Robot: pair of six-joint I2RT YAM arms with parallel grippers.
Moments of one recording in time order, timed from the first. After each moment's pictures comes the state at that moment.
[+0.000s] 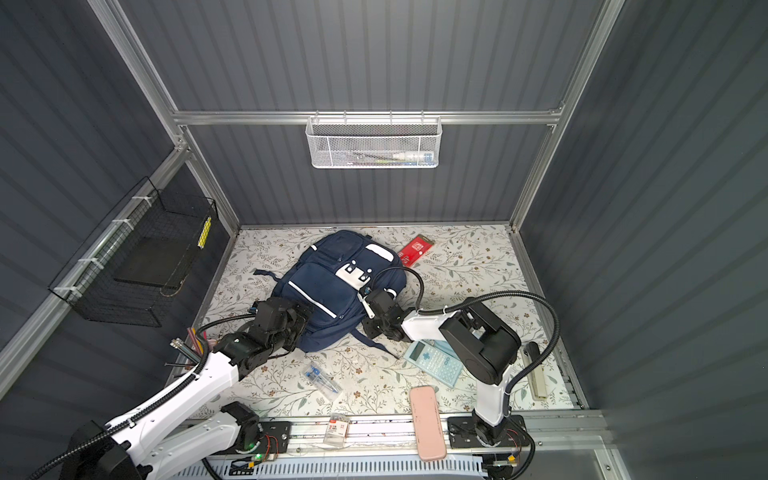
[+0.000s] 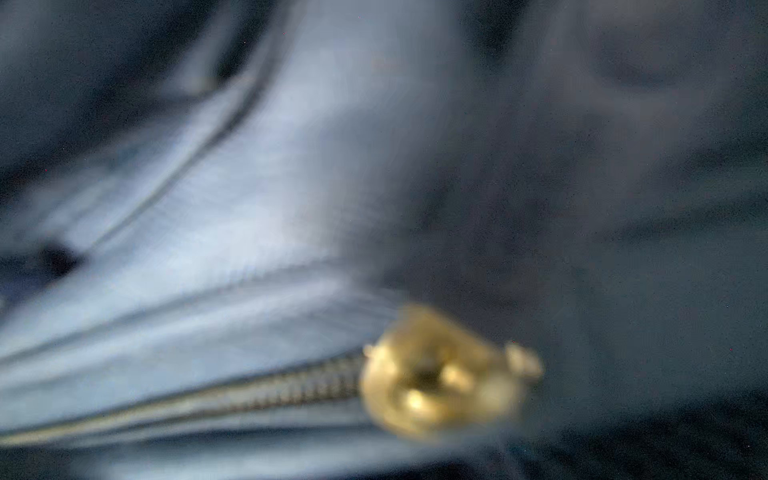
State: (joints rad) left arm -0.56 0.98 0.59 -0.37 -0.17 -1.42; right arm 0.80 1.85 0.92 0.10 -0.02 0.21
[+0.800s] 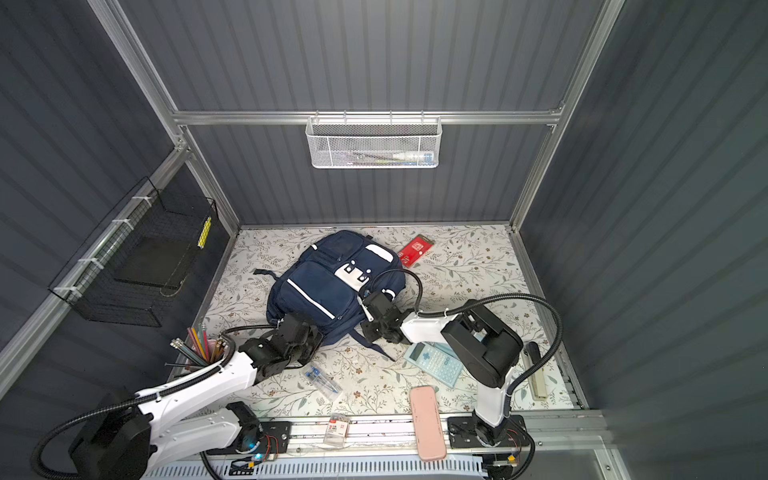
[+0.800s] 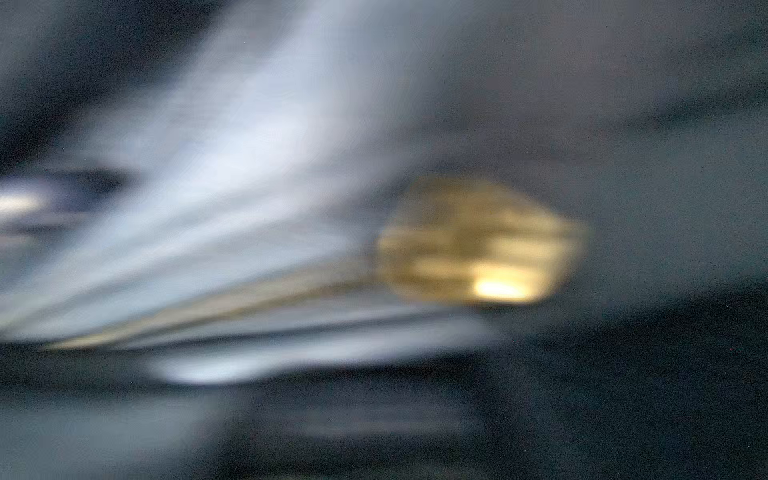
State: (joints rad) left arm -0.72 1.06 0.51 -0.28 -0.20 -1.50; right arm 0.80 1.82 0.92 0.01 0.01 0.25
